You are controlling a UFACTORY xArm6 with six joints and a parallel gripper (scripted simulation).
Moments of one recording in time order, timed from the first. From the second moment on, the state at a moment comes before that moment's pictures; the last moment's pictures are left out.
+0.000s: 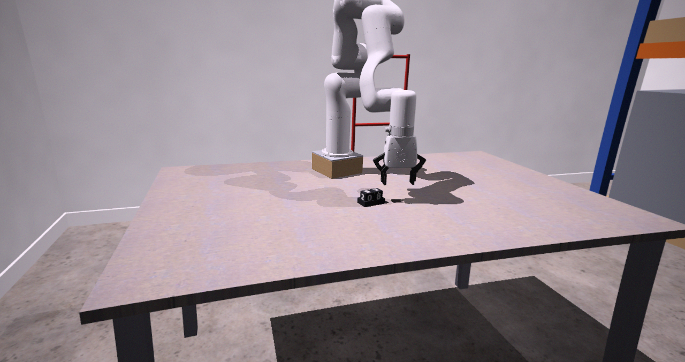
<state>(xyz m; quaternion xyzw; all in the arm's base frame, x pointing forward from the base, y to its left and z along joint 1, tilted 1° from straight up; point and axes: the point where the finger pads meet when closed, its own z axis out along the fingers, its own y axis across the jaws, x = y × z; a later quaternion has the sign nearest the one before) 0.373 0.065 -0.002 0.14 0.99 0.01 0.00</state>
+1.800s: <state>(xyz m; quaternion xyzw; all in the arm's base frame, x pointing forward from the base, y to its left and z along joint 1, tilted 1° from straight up) 0.411 0.087 -0.018 0.30 0.95 0.00 0.00</state>
